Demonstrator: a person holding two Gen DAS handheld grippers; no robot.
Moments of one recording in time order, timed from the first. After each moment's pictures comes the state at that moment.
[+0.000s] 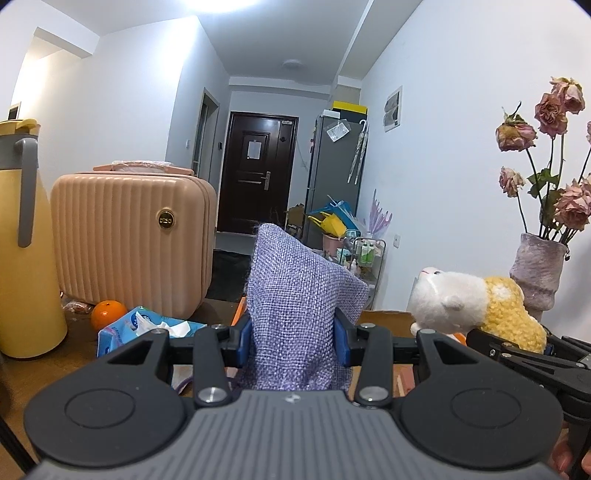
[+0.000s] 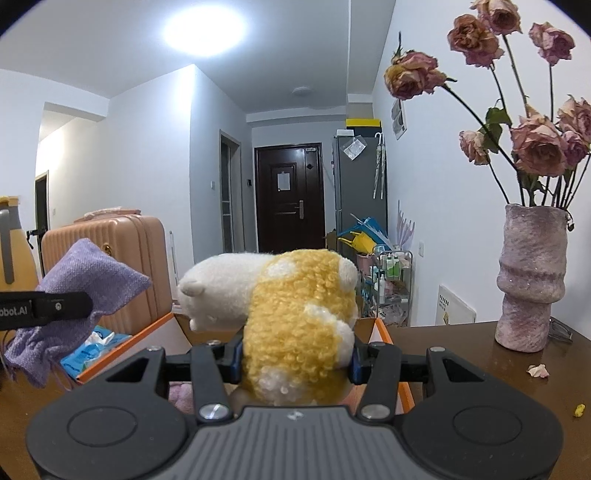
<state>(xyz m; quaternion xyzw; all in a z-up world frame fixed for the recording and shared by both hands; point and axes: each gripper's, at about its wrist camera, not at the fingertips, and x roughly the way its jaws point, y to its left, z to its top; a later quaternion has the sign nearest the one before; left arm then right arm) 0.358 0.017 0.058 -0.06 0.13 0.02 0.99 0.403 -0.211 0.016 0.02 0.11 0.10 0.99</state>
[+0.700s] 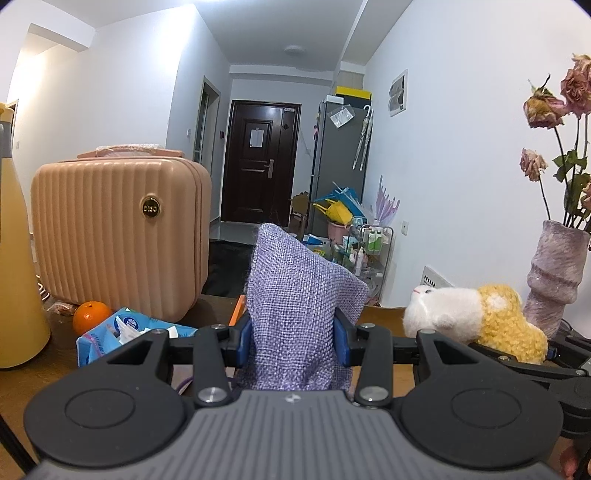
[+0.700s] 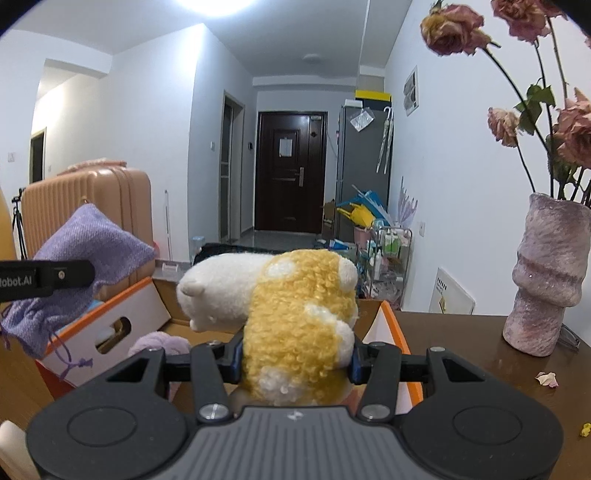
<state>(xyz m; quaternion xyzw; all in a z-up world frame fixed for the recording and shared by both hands) 0.416 0.017 0.043 -0.05 0.15 0.02 0.99 0.459 -0.193 0.005 -0.03 0.17 0.10 0.98</state>
